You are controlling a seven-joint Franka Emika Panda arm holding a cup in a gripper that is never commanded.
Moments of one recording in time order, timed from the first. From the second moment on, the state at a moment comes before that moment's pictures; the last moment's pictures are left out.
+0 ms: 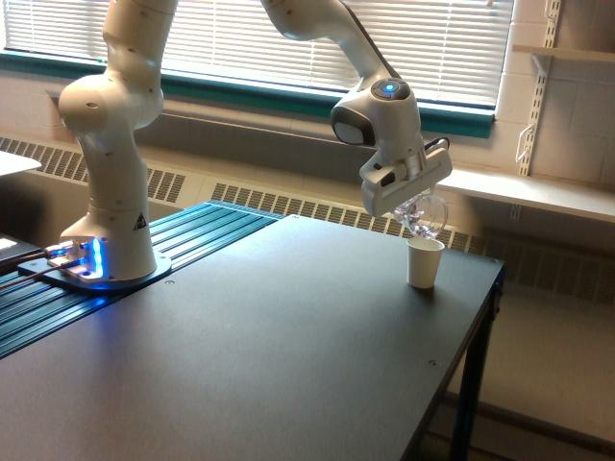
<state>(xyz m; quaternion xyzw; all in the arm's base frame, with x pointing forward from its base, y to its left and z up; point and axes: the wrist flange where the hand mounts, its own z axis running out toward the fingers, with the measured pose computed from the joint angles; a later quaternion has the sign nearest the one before) 0.497 0.272 0.249 -0.72 0.64 0.11 0.23</state>
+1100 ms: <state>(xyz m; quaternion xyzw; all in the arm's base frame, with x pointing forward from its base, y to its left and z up) 0.505 0.267 0.244 -0.69 0.67 0.19 0.21</state>
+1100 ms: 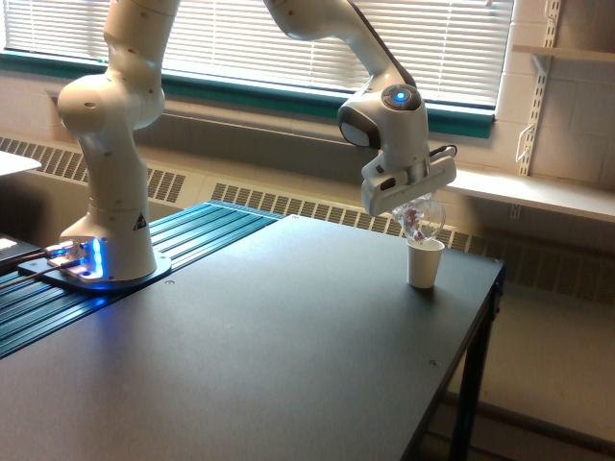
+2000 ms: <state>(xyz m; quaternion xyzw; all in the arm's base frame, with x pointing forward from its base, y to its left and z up) 0.500 0.276 0.244 -0.67 0.67 0.22 0.21</state>
